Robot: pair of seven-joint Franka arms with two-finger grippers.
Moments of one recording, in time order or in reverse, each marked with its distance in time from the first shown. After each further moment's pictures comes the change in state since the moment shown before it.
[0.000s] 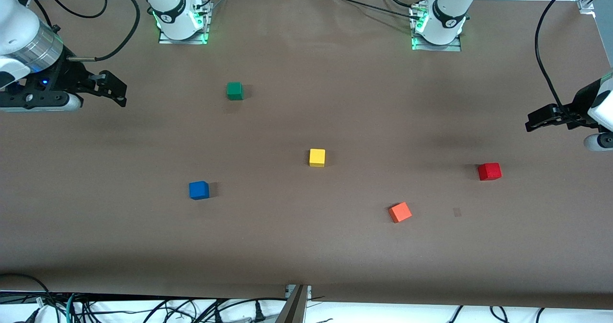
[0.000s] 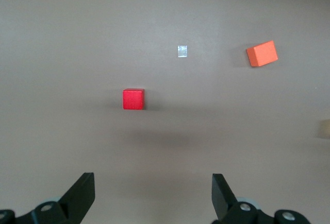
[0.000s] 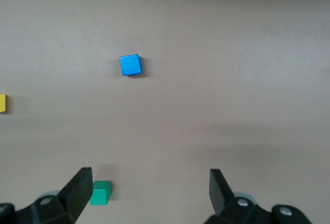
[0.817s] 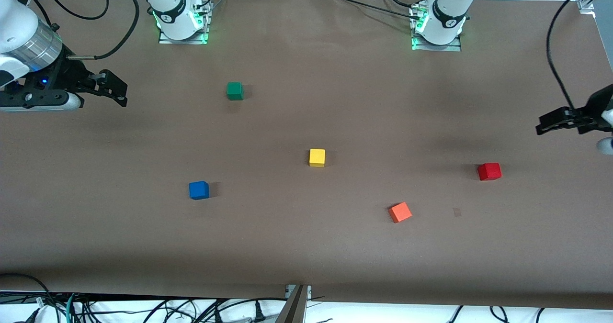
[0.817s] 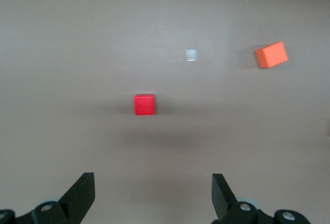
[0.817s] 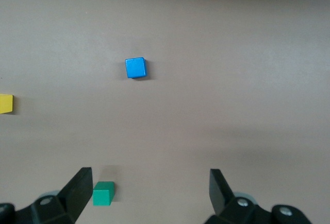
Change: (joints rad) left arm 0.072 0.028 0.005 0.032 0.000 0.000 0.106; right arm -0.198 0.002 0.214 0.015 0.000 -0.001 0.000
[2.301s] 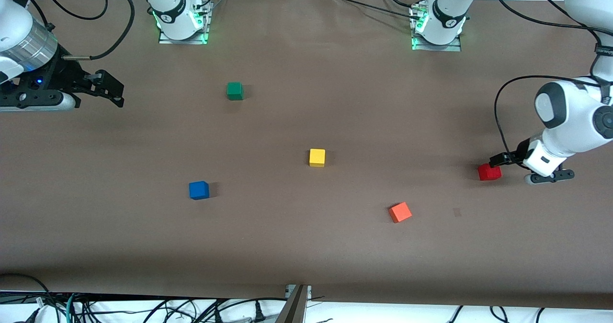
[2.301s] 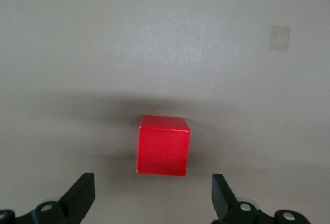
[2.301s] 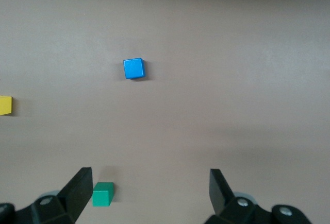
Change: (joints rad) left arm 0.106 0.194 -0.010 -0.606 0.003 0.836 -0.012; right arm -0.015 0.002 0.009 0.004 0.000 -0.002 0.000
